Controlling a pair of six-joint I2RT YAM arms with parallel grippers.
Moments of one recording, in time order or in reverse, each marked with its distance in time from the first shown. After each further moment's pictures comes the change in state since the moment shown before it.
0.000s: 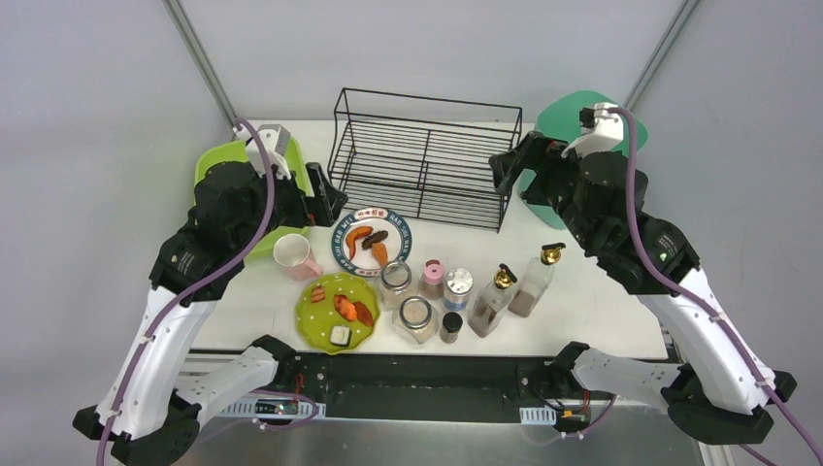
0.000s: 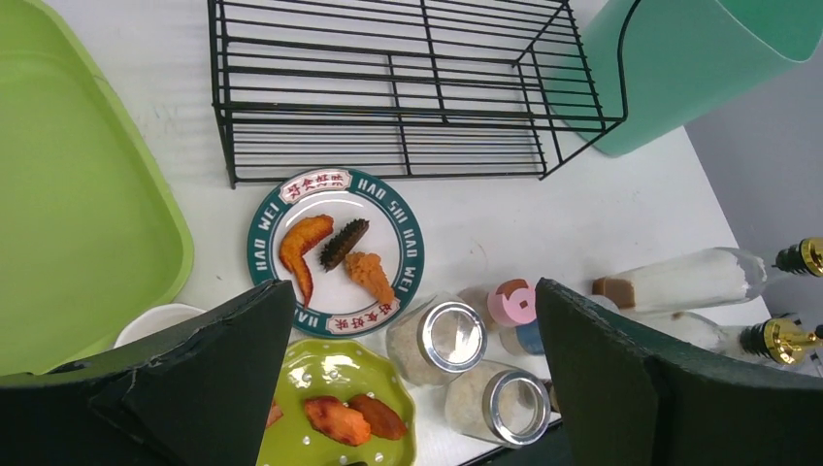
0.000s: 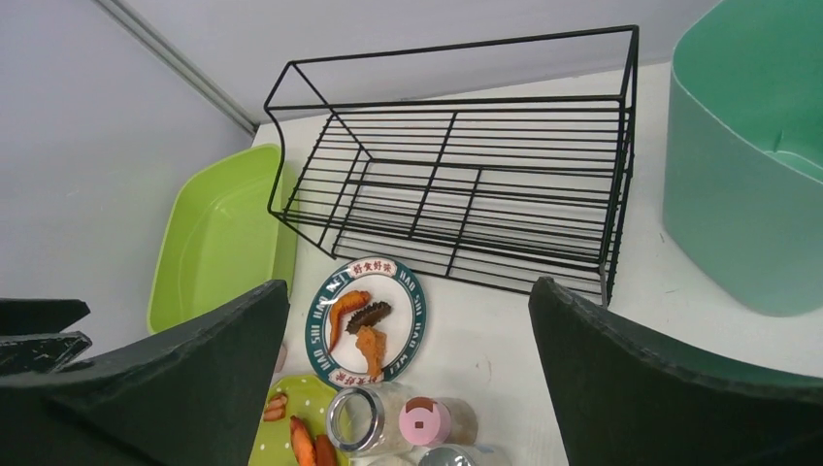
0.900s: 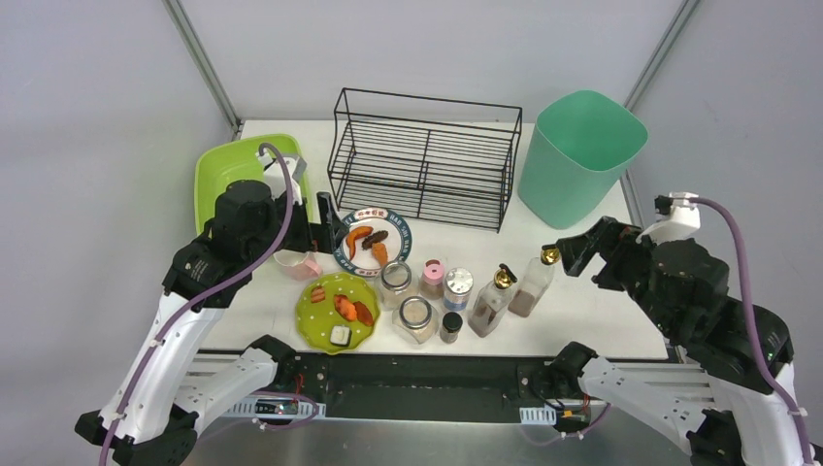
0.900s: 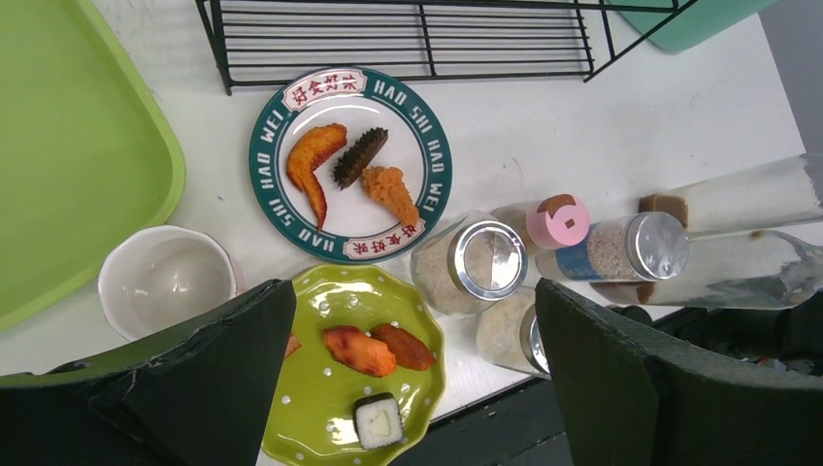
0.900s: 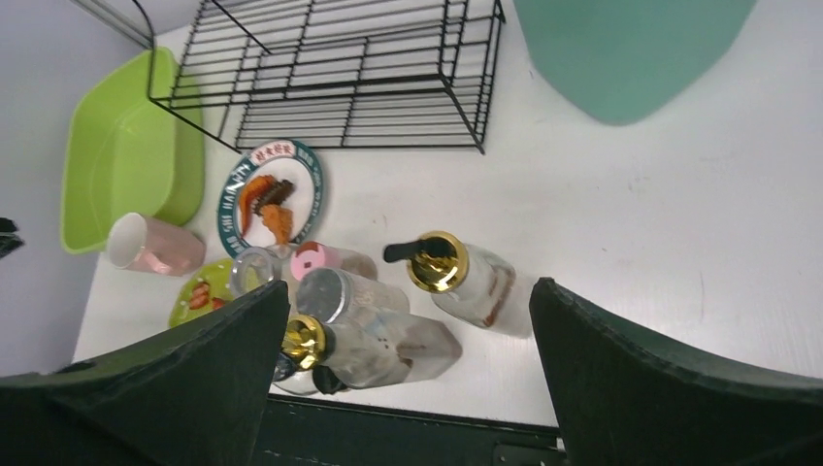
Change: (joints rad) left arm 0.000 -0.074 -0.150 -0.073 0.045 0.045; right arm 0.000 -0.367 -0.080 -0.508 0.025 0.119
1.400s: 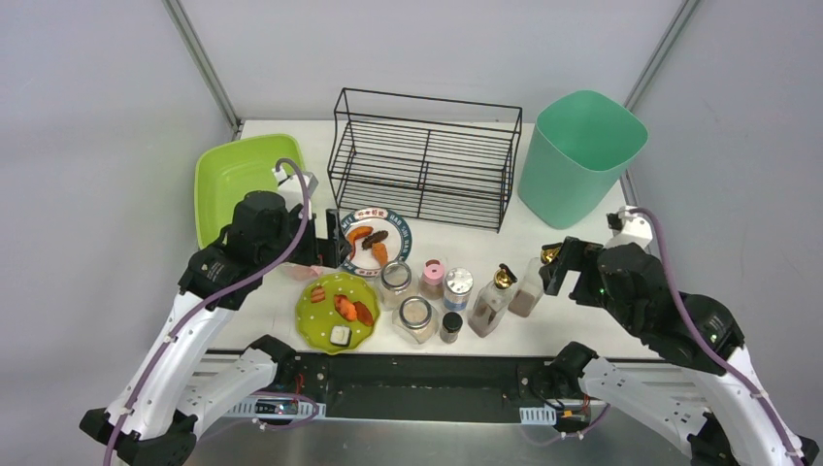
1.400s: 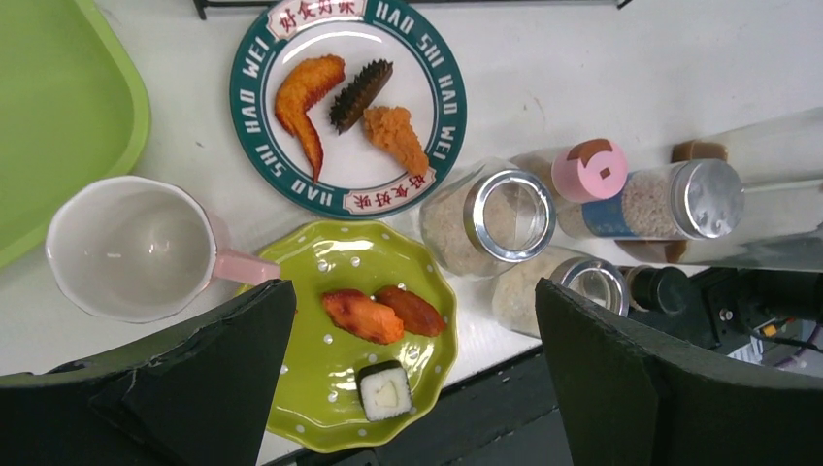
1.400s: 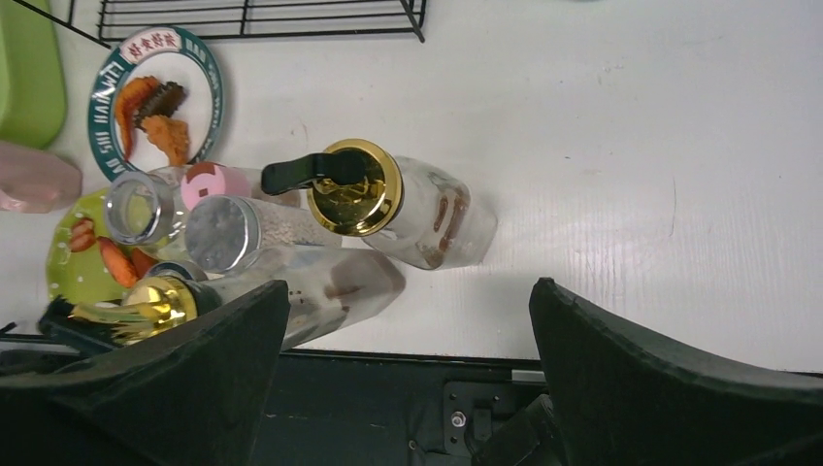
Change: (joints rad) left arm 0.000 -0.025 -0.124 0.000 0.030 0.002; right arm 0.000 -0.050 -0.237 -0.092 -0.031 0.068
